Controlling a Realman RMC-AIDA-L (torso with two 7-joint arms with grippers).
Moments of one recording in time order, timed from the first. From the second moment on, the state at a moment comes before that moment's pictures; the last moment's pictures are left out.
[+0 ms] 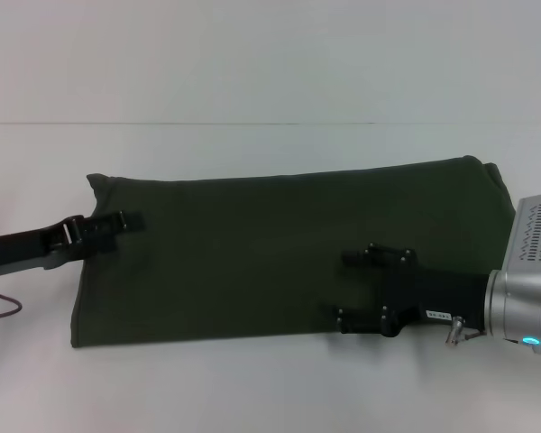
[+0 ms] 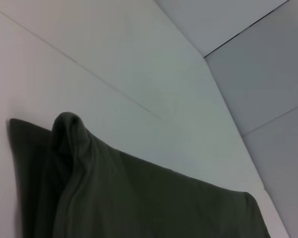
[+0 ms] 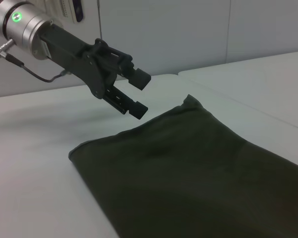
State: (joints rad) left arm -0.54 -1.96 0.57 0.48 2.03 1.35 -2.14; right arm 0.56 2.09 -1.07 -0.43 -1.69 -1.18 1.03
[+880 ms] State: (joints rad) left arm -0.54 -1.99 0.63 0.47 2.10 1.08 -2.16; right arm 0.56 2.10 -1.05 -0.44 -1.68 -1.20 1.03
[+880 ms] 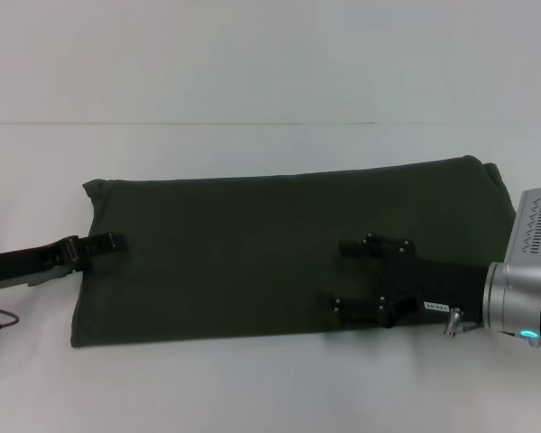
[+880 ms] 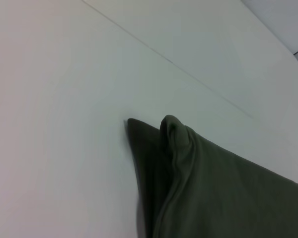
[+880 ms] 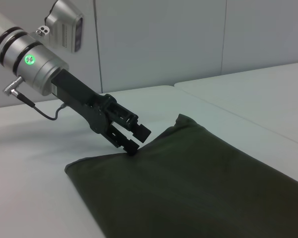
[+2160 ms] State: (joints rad) left arm -0.54 -1.97 0.63 0.53 2.19 1.10 -2.22; right arm 0.56 2.10 -1.04 -0.44 -1.68 -1.19 1.02
